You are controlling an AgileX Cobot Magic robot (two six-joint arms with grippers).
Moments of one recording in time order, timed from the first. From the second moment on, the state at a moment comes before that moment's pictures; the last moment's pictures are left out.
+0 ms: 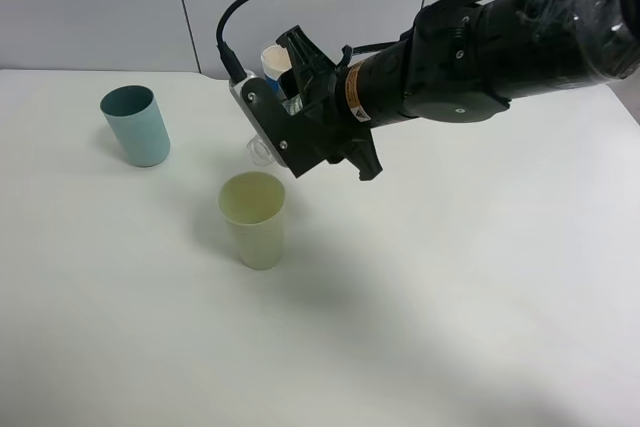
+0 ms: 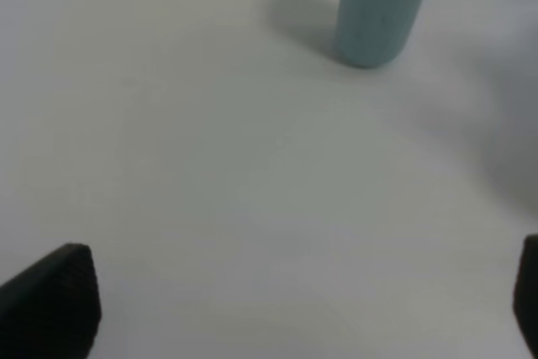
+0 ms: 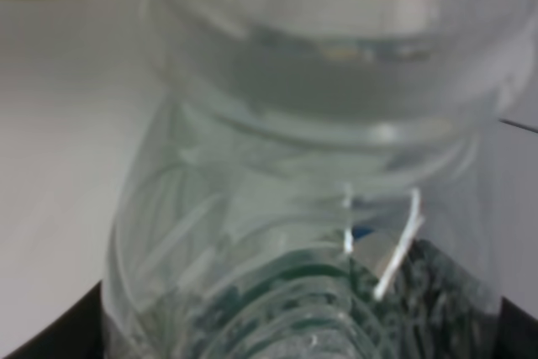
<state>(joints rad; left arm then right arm) -0.02 0.00 -0.51 0.06 1.06 -0.12 0.75 1.78 -1.05 -0.79 0.04 -0.92</state>
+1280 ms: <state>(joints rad) -0.02 0.00 -0.51 0.06 1.06 -0.12 0.80 1.84 -1.17 -0.86 0.09 -0.87</state>
